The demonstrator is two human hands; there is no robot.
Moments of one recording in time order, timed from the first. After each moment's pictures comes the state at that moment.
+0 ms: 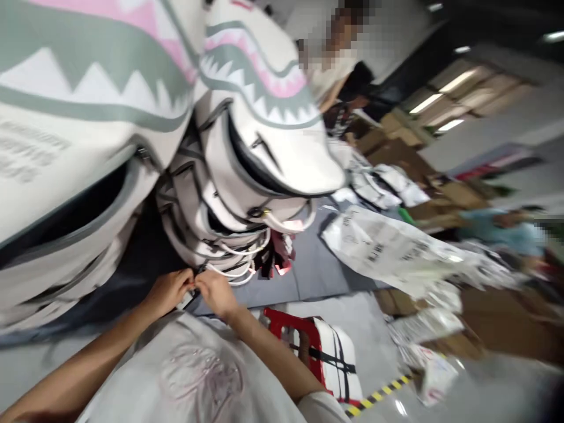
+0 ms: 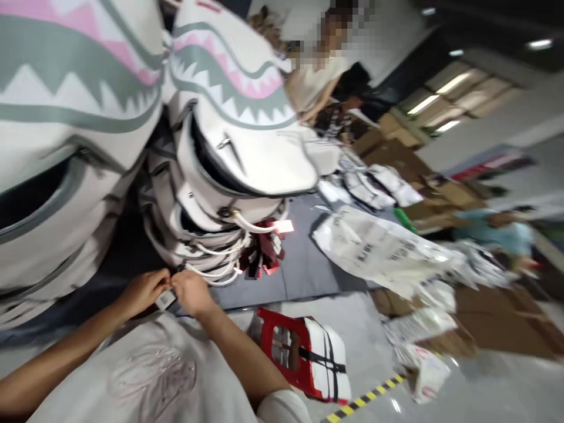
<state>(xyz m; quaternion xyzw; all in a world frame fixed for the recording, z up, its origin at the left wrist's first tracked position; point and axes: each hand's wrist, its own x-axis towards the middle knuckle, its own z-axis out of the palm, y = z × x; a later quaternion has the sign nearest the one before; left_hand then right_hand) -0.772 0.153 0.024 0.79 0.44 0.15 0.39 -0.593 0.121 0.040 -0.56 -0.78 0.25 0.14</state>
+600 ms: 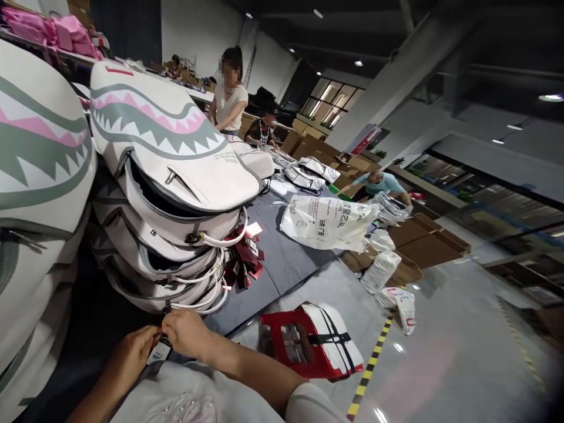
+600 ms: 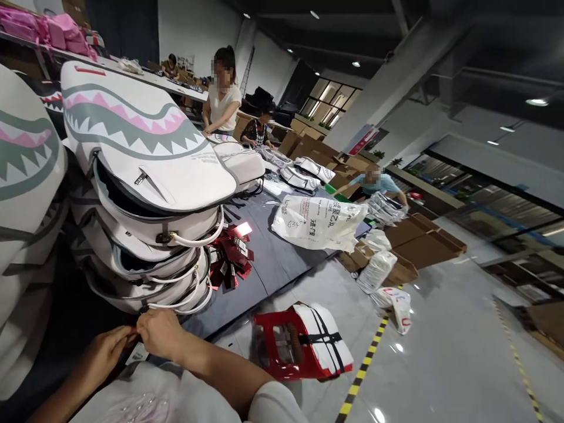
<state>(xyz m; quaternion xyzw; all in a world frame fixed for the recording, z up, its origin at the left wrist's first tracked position) -0.765 0.163 -0.004 0.81 0.39 0.19 0.40 -0.591 0.126 0.045 -0.59 -0.78 0.20 0.10</state>
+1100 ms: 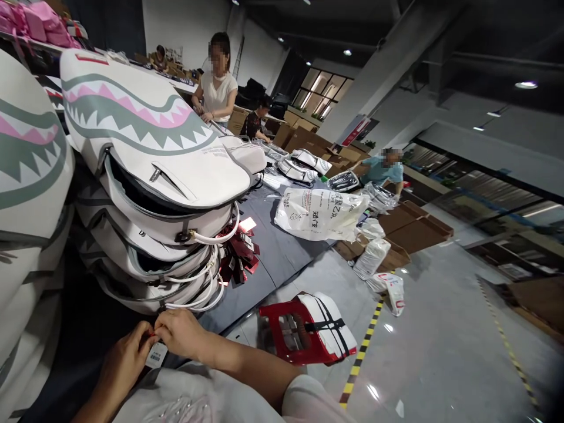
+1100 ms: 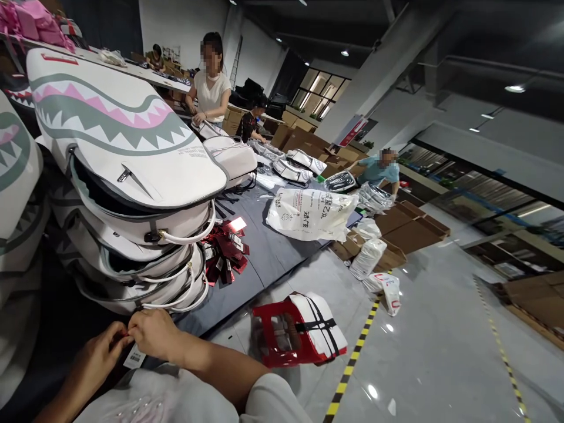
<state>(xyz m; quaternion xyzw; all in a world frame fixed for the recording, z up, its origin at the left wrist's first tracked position) -0.771 0.162 -0.003 0.81 0.43 0.17 0.35 -0.594 0.125 0.045 -0.61 -0.74 0.25 0.16</state>
